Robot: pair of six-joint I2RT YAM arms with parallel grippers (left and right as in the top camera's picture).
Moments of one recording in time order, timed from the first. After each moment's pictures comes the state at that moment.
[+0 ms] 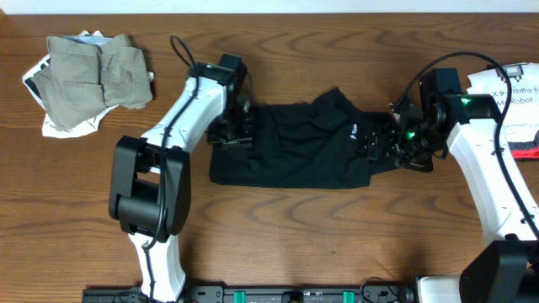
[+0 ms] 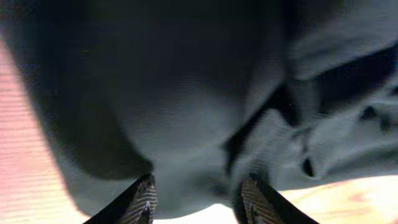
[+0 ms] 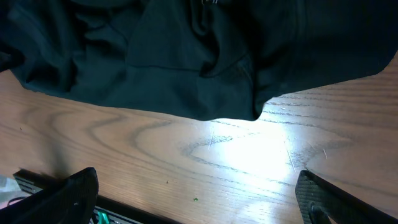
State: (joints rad) left arm -0.29 2.05 1.56 -1.17 0.23 -0.28; right arm 0.03 1.56 1.27 -1.19 -0.39 0.19
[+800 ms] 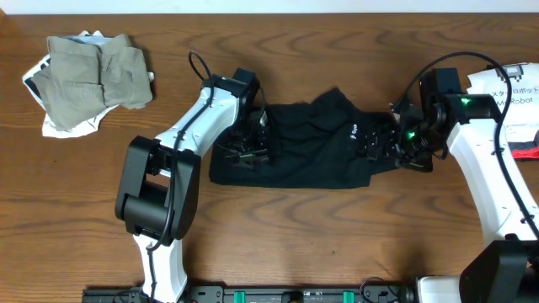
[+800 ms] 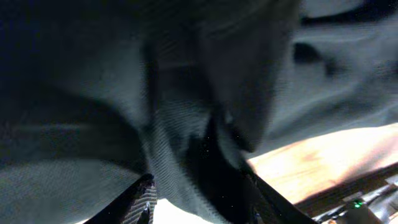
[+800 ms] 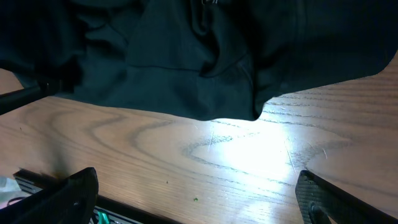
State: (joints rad) left arm -0.36 2.04 1.48 -1.13 0.45 -0.31; right arm 0.03 1.56 1.27 -1.19 -0.39 0.19
